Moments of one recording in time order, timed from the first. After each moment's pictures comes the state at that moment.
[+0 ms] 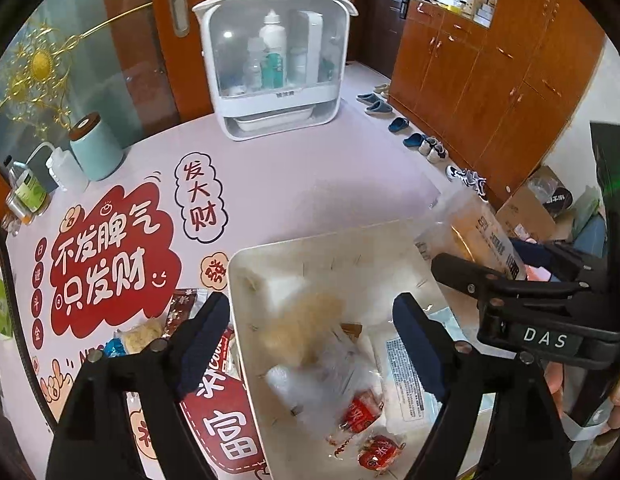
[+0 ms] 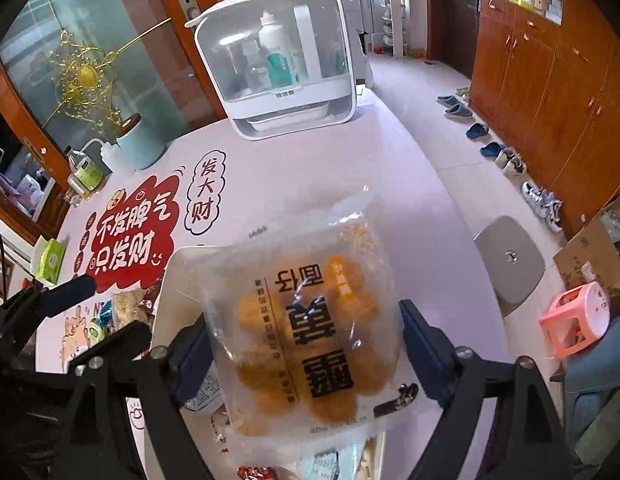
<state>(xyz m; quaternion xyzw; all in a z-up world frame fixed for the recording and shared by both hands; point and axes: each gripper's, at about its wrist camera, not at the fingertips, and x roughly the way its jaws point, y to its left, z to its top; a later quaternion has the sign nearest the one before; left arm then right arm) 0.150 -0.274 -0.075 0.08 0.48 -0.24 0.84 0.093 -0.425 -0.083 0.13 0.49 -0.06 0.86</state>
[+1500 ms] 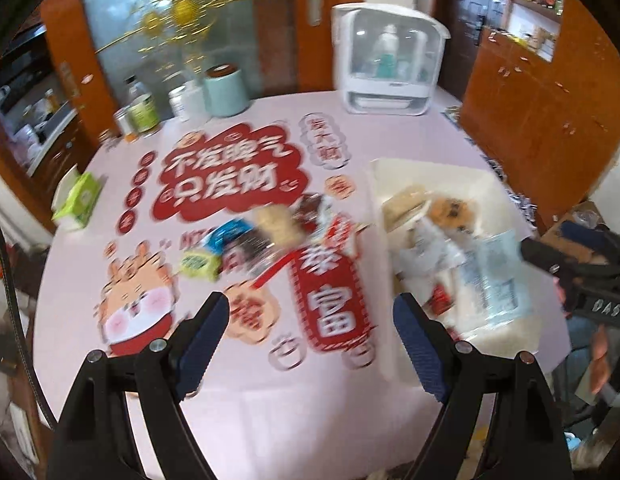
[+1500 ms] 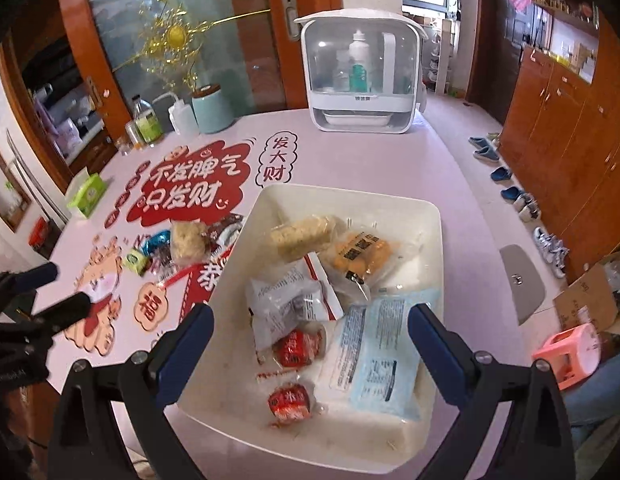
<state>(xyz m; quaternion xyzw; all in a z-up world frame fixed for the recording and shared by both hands) 0.006 -0.095 -0.060 0.04 0.47 -0.10 0.87 -0.011 -0.316 -0.059 0.02 0.45 -0.01 0.89</state>
